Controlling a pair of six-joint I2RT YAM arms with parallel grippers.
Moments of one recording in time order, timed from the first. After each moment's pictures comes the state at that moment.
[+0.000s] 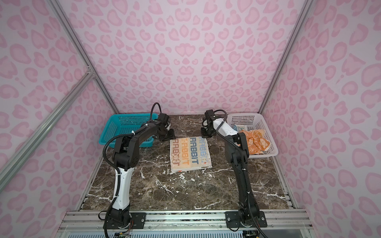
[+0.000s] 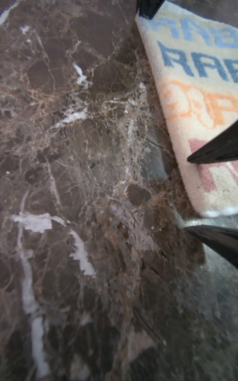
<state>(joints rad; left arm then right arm) -0.33 2.29 1.82 -0.74 0.18 -0.43 0.29 2.44 2.08 -0.92 -0.20 0.12</state>
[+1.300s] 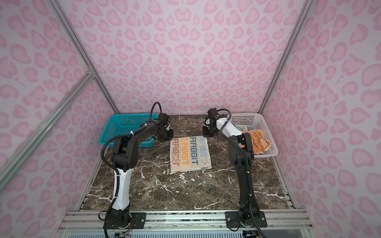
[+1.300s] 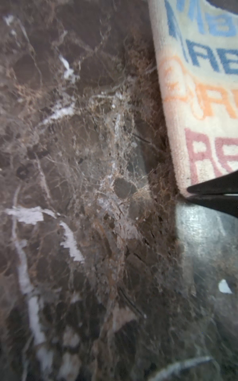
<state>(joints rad) -0.33 2.25 1.83 -0.77 0.14 -0.38 0.26 2.31 1.96 -0.89 -0.27 0.17</state>
